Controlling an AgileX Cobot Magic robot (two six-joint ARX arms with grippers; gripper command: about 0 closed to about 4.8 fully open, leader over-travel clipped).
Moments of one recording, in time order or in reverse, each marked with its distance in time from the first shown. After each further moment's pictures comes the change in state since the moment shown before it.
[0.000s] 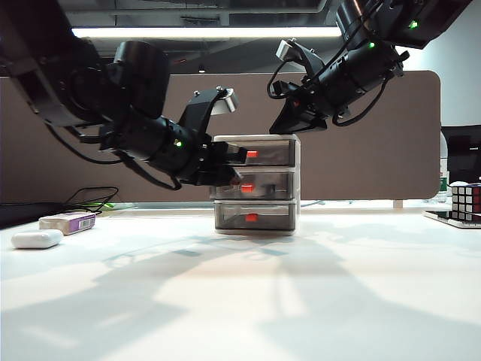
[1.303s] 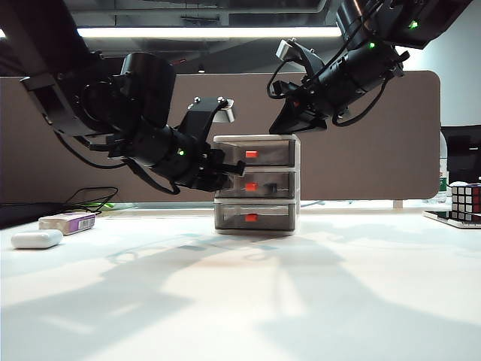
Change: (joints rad) left arm 0.029 0.061 0.060 0.011 -0.091 0.070; right arm 0.000 0.000 -0.002 -0.005 -0.002 0.000
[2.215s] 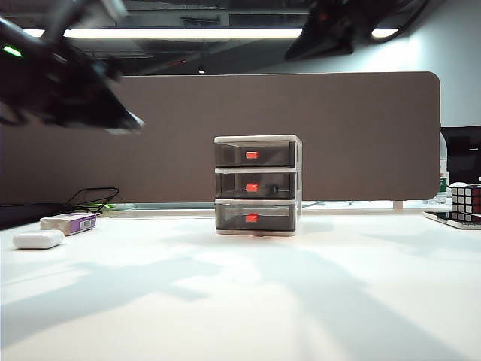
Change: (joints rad) left arm 0.025 -0.907 -0.661 -0.207 0.028 -0.101; right arm 0.000 -0.368 -0.135 -0.129 -0.051 -0.048
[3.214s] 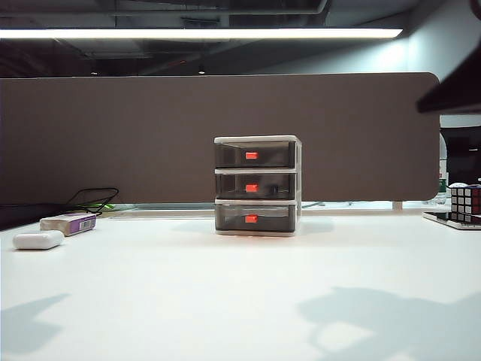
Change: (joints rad) left arm -0.225 -1.083 -0.346 -0.577 -0.426 -0.167; right arm 0.083 -1.026 -1.030 0.129 0.275 0.214
